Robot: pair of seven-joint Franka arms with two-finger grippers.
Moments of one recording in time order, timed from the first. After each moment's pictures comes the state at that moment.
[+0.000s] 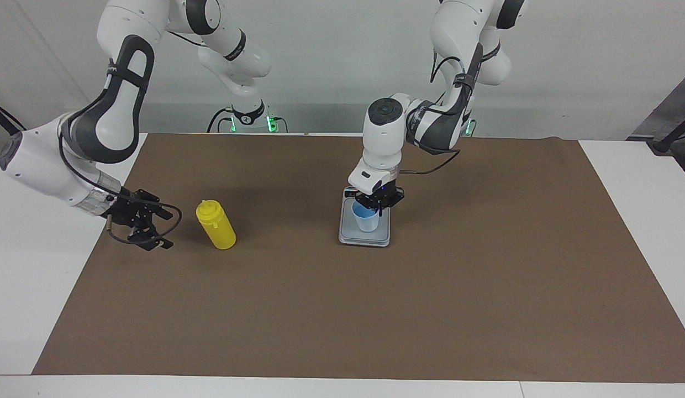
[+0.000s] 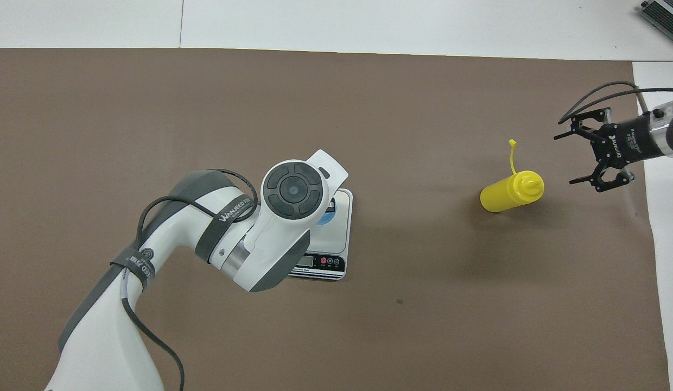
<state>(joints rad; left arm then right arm) -0.60 0.30 -0.08 -1.80 0.11 2.12 -0.71 -0.25 0.42 -0.01 -1.56 0.43 1.77 0.84</state>
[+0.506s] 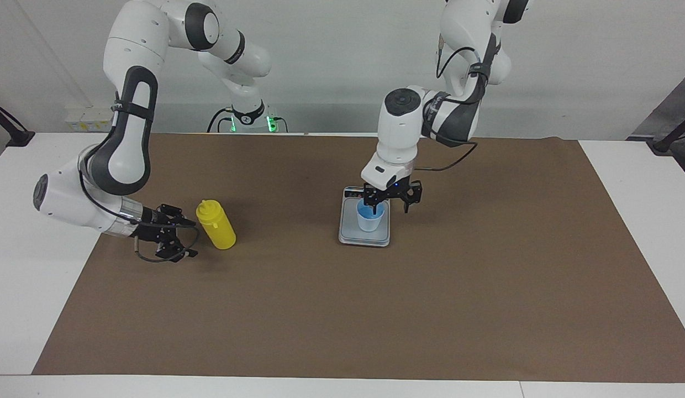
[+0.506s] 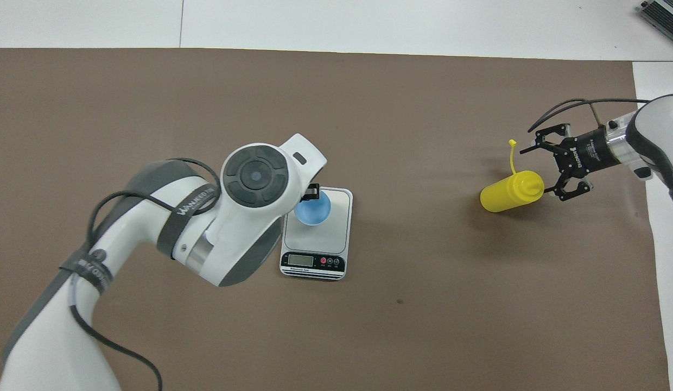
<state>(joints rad) -0.51 0.21 -0.07 -1.79 0.11 2.08 -0.60 -0.24 0.51 -0.01 -1.59 0.55 1.73 0.84</state>
